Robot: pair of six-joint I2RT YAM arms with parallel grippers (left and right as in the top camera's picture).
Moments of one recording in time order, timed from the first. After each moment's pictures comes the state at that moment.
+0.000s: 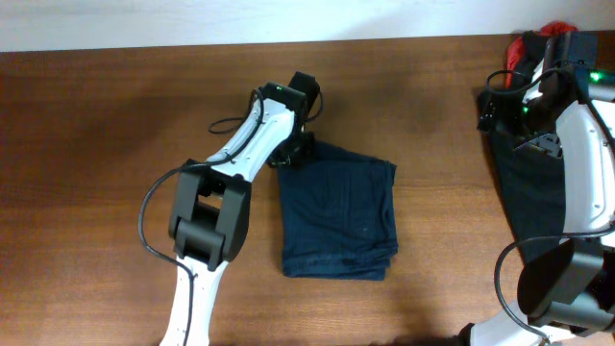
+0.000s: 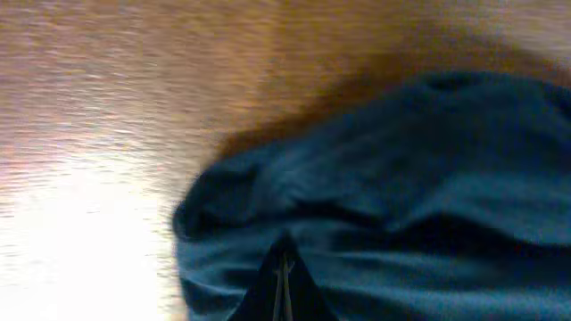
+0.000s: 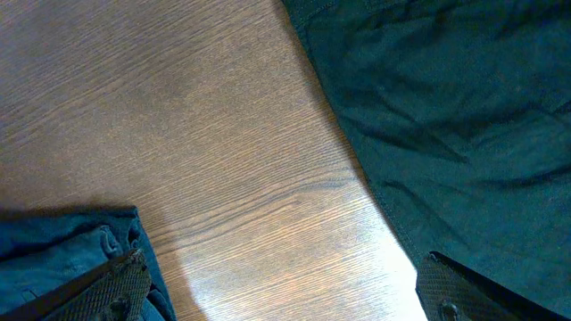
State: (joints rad) left arm -0.45 2.37 1.98 -1.16 0.01 -0.41; right arm -0.26 1.79 1.74 -1.22 -0.02 0.19
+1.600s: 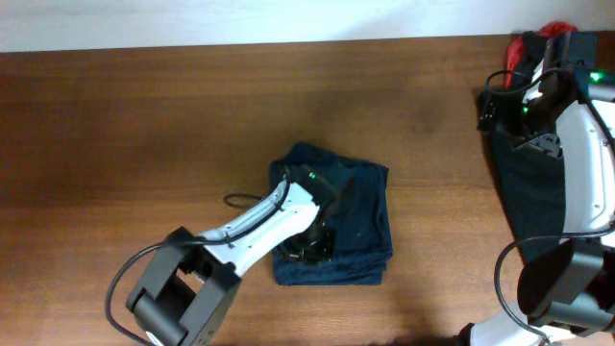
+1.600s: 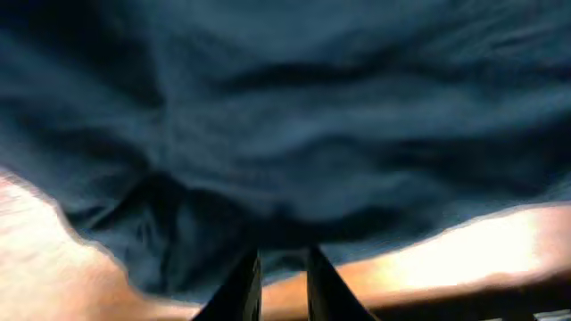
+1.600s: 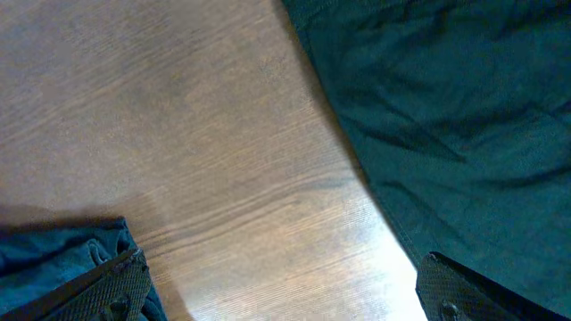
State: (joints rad) left arm -0.77 1.88 1.30 -1.16 0.15 -0.53; right arm -0.26 1.79 1.74 -1.22 -0.02 0.19
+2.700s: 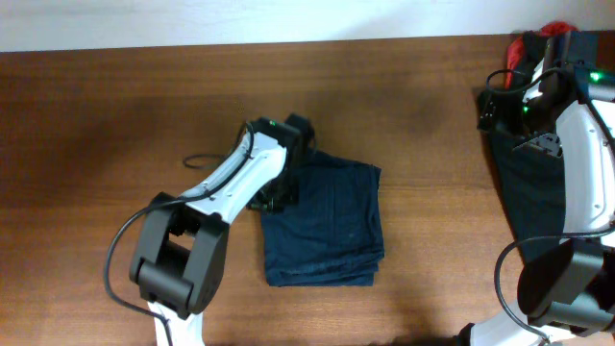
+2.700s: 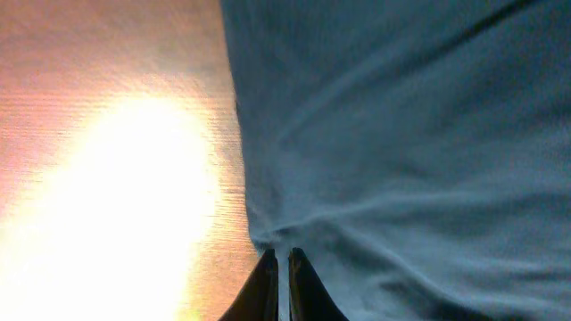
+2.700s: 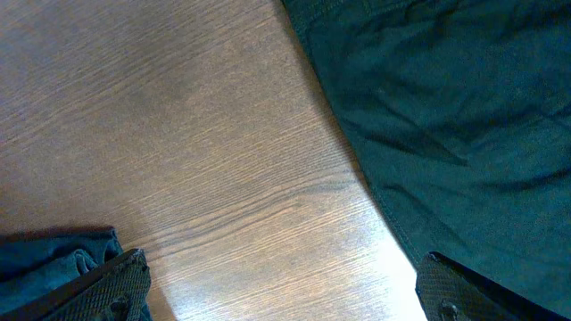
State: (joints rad) left arm -0.51 2.03 1.52 -1.24 -0.08 -0.46; right arm -0.26 1.79 1.74 -1.22 -0.02 0.19
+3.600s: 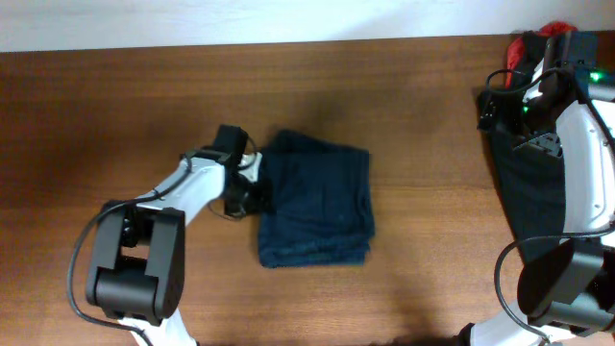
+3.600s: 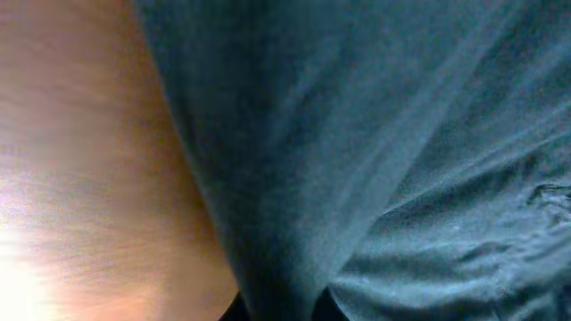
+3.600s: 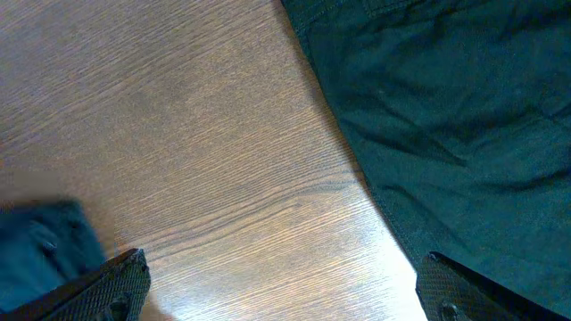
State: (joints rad) left arm -0.23 1.92 1.13 -0.67 0.40 -0.30; right arm -0.26 1.79 1.74 -1.22 -0.02 0.20
